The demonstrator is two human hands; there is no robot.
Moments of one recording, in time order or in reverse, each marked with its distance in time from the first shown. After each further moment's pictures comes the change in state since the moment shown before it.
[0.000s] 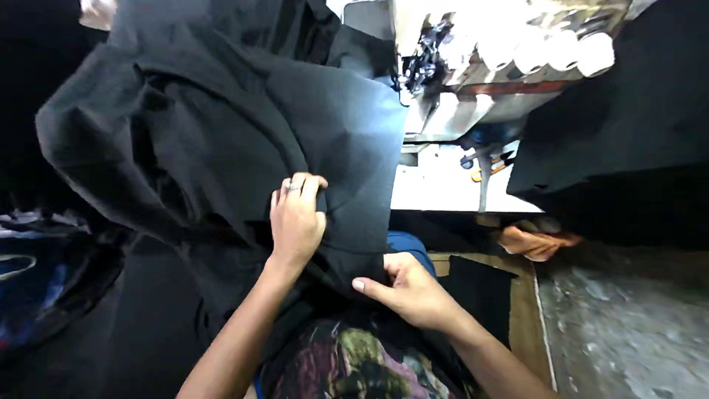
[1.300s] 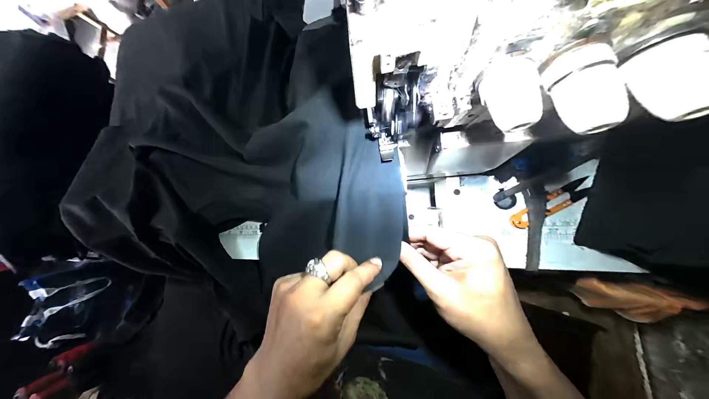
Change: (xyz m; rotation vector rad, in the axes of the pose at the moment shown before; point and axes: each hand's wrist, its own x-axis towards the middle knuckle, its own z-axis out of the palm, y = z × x) left_hand 0.041 0.075 -0.036 -0.169 -0.121 0.258; right_hand 0.072 -0.019 -0.081 -0.092 0.529 -0.304
